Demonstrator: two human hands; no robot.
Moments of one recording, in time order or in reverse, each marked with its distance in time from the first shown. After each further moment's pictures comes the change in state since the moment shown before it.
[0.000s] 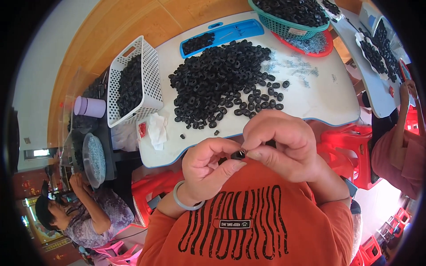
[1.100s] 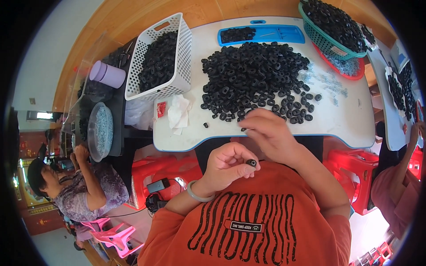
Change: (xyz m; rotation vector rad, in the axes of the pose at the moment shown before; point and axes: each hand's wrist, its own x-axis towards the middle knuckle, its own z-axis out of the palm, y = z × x) left_hand -0.084 -0.044 -0.074 -0.369 -0.018 -0.194; right_hand 0.017 0.121 0.095 -0.340 -0.154 -0.034
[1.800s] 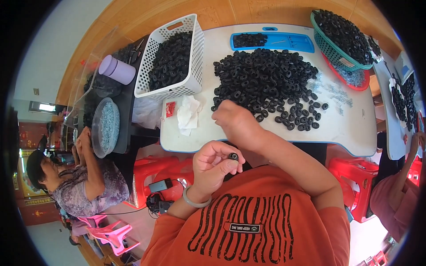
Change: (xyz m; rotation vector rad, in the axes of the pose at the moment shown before) left_hand -0.031 0.038 -0.015 0.075 0.248 0.199; right_hand 0.070 0.028 0.110 -0.123 -0.039 -0.041
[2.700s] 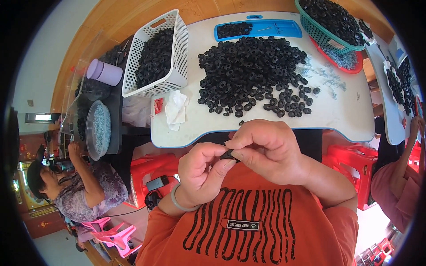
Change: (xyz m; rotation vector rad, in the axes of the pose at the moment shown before) left_hand 0.003 0.019 0.042 0.730 -0.087 0.273; right_hand -0.062 -0.108 -0.140 0.781 -0.044 0.384
